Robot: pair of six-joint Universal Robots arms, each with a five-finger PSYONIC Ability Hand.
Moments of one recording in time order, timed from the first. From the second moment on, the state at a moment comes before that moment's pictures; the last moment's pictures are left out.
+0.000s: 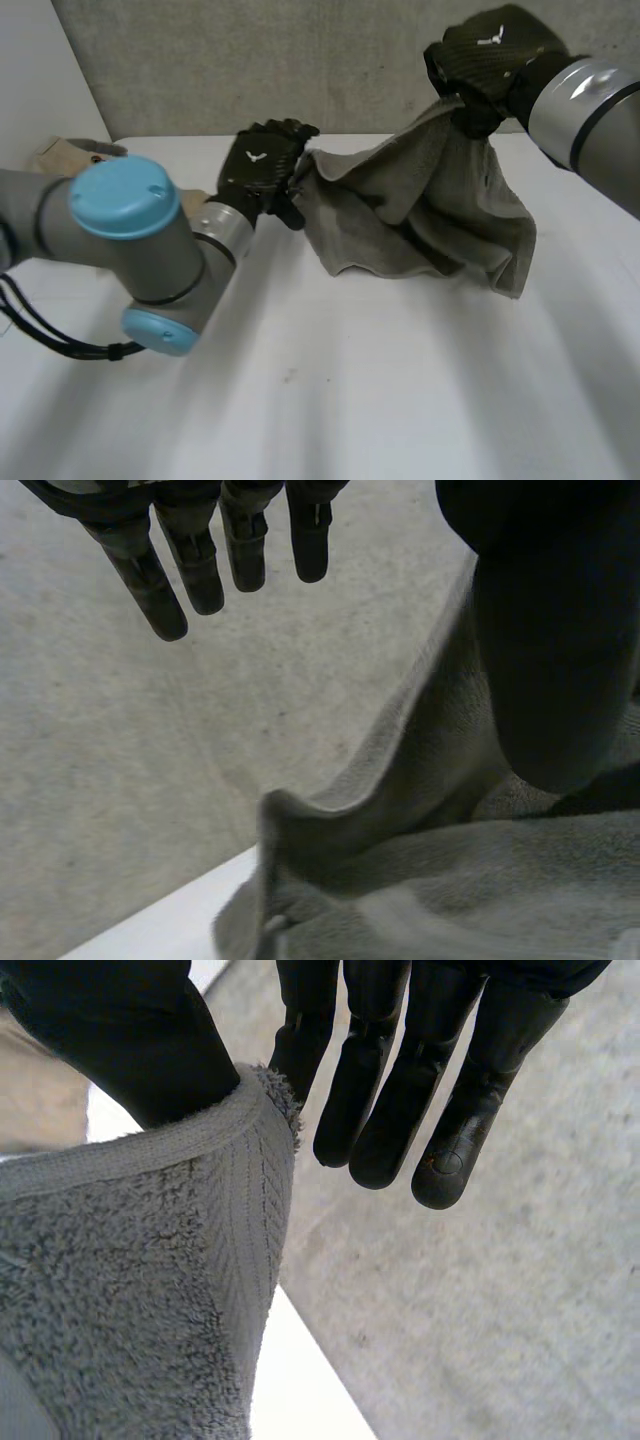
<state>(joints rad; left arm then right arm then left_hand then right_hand) 4.14 -2.17 -1.28 3.52 -1.50 3.21 1.99 -1.27 0.95 0.35 1.35 2.61 0.22 0.22 0.23 0.22 0.05 0.99 1.18 1.18 1.19 0.99</state>
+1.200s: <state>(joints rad) 4.33 -1.84 -1.45 3.41 -1.59 3.48 1.92 -1.60 1.08 0.46 1.35 2.59 1.14 1.19 1.19 1.20 0.95 0.99 1.18 1.18 1.19 0.99</state>
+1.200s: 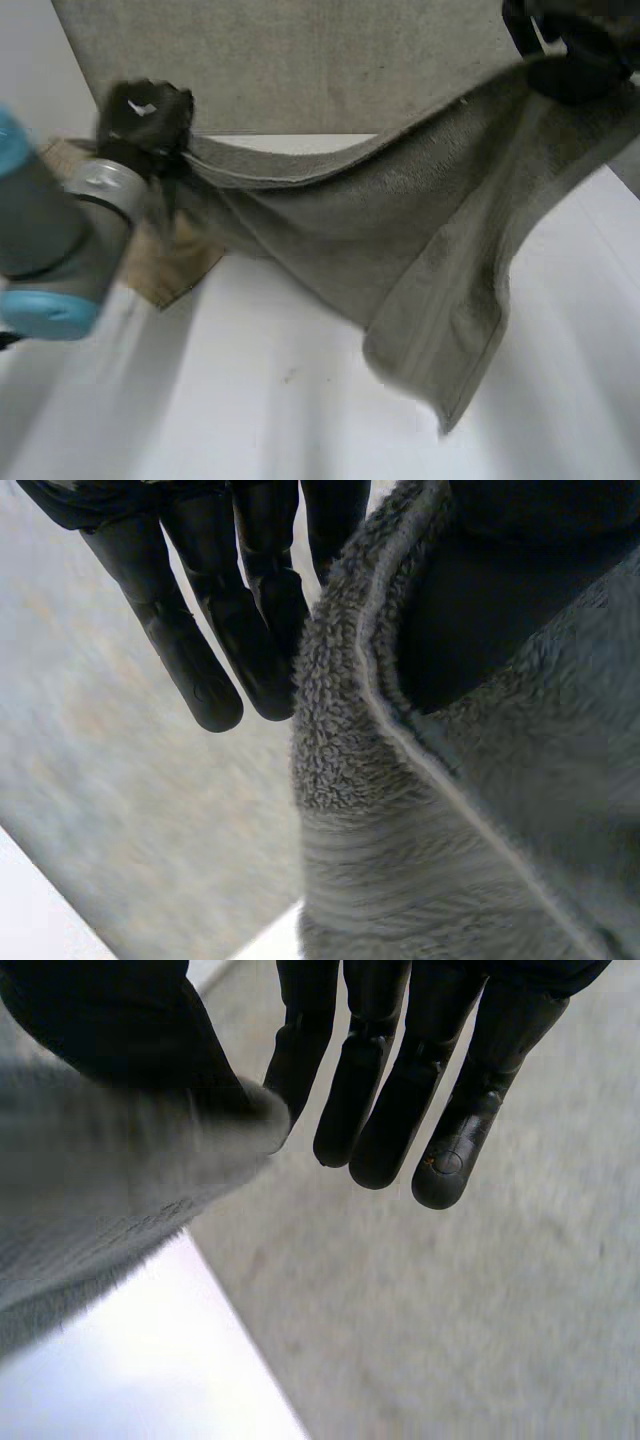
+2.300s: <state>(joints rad) 4.26 -1.83 -1.45 3.70 -1.56 3.63 1.83 -1.39 1.24 -0.17 1.32 2.81 1.14 1.20 1.19 1.20 0.95 0.99 1.18 1.18 1.19 0.99</state>
